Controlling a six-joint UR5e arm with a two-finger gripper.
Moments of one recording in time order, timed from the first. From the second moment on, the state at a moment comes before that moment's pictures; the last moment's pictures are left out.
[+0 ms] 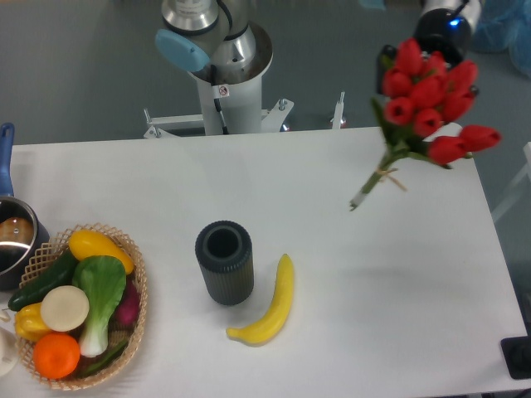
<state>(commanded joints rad) 3.18 -1.71 -1.86 -0.82 0.10 1.06</state>
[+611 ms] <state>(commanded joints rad) 3.21 -1.75 -1.86 -0.82 0.11 1.11</state>
